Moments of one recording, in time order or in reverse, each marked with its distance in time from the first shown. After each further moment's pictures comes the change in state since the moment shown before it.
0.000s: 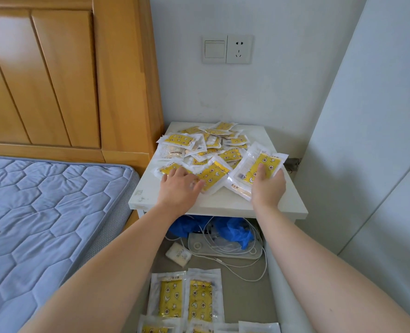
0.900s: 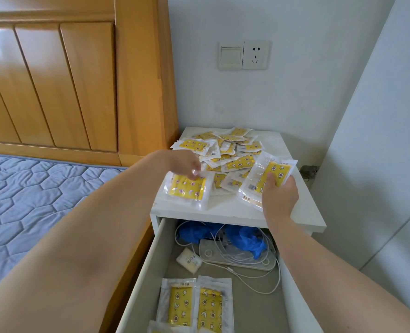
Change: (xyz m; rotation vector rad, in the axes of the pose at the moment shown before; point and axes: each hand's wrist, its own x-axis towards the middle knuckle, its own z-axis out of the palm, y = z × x) left_hand 0.075 -0.014 -0.082 0.146 -0.597 0.100; right_hand -0.002 -0.003 0.001 -0.043 -0.106 -0.031
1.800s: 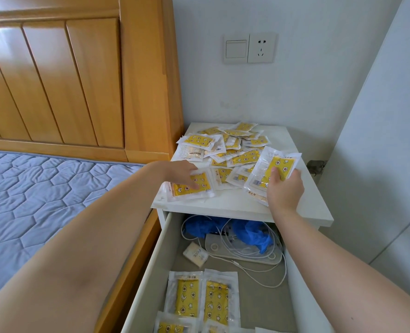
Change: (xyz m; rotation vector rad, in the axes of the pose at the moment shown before) left_hand -0.016 -0.014 0.027 -0.064 -0.057 -0.123; right_hand -0.001 -0.001 0.002 -0.073 0.007 -0.038
